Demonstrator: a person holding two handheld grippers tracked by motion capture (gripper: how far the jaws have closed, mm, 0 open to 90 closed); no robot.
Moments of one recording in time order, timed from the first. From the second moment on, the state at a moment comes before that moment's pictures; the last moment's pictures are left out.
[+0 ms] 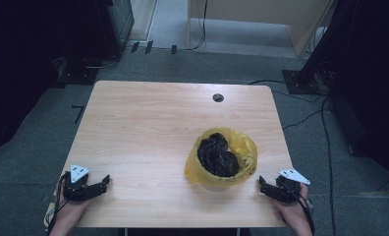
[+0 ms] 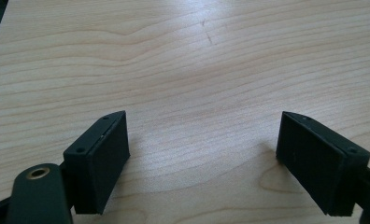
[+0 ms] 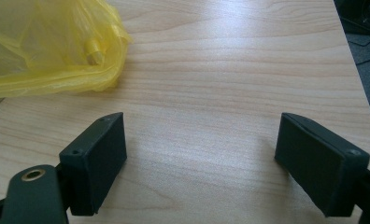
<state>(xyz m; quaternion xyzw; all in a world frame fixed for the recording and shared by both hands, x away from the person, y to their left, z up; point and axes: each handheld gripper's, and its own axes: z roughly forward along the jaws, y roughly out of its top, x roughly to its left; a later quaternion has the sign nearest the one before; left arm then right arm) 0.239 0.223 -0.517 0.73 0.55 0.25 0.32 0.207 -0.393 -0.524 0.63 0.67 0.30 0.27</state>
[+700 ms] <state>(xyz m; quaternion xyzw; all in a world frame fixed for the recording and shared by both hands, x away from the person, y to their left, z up) 0.239 0.223 -0.517 0.73 0.55 0.25 0.32 0.209 -0.369 -0.490 0.60 0.62 0.30 0.40</state>
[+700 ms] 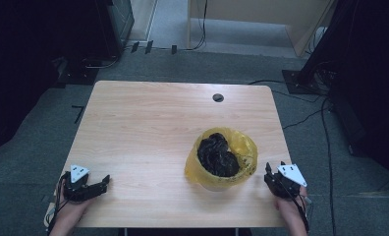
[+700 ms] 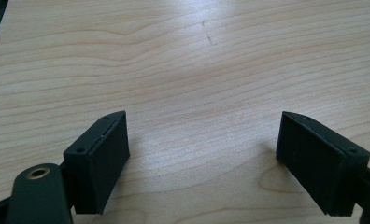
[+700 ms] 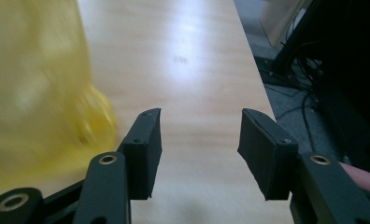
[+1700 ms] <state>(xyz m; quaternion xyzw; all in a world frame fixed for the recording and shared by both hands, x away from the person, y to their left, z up) 0.240 0.218 -0.511 0.69 0.58 0.27 0.34 0.251 -0.319 -0.464 0.57 0.58 0.46 0.34</state>
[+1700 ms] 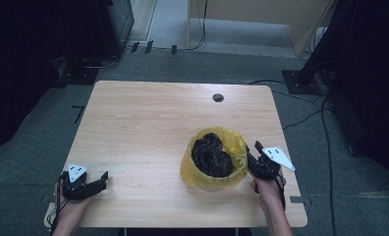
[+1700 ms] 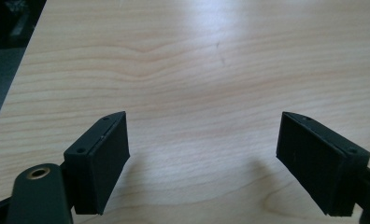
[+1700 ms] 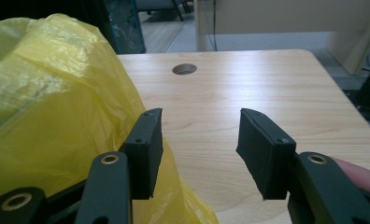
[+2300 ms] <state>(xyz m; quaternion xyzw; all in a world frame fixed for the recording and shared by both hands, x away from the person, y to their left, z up) 0.268 0.136 -0.458 0.67 0.55 0.23 0.44 0.246 -0.292 -0.465 0.54 0.61 0.48 0.33</state>
